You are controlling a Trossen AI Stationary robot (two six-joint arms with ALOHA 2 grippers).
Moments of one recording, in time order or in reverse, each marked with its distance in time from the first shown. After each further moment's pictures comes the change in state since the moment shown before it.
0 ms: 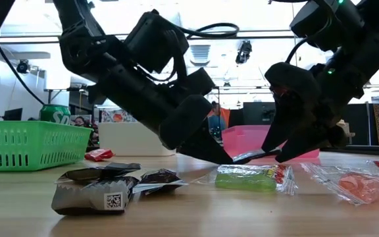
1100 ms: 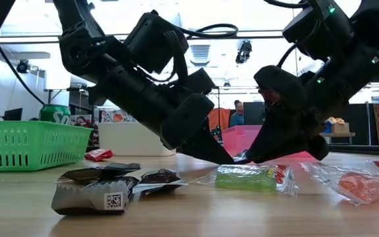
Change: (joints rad) left arm -0.002 0.002 -0.003 0.017 0.002 -0.024; right arm -0.018 0.115 -0.005 0.248 -0.004 -0.105
